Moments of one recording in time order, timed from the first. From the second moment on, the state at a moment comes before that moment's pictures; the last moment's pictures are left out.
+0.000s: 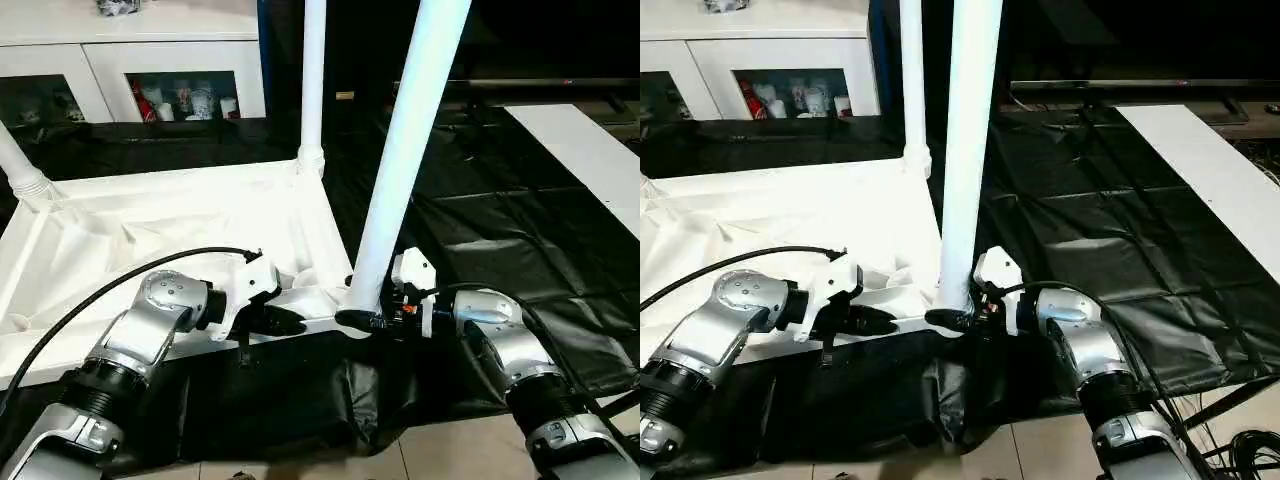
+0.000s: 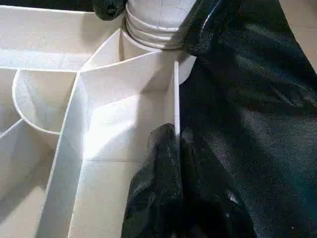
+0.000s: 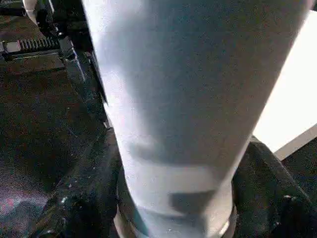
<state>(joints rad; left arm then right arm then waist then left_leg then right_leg) -0.47 0.47 -0.29 0.39 -0.07 0.20 -1.24 -0.48 -0.27 0.18 0.64 0.13 -0.12 1.13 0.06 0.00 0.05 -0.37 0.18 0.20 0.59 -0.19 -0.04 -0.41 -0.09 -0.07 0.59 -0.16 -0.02</state>
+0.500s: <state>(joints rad) -0.47 0.47 -0.29 0.39 -0.06 0.21 -1.21 -0.48 -0.25 0.16 0.66 0.12 -0.12 1.08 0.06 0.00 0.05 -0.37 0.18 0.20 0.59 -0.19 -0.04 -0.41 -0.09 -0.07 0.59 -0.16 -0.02</state>
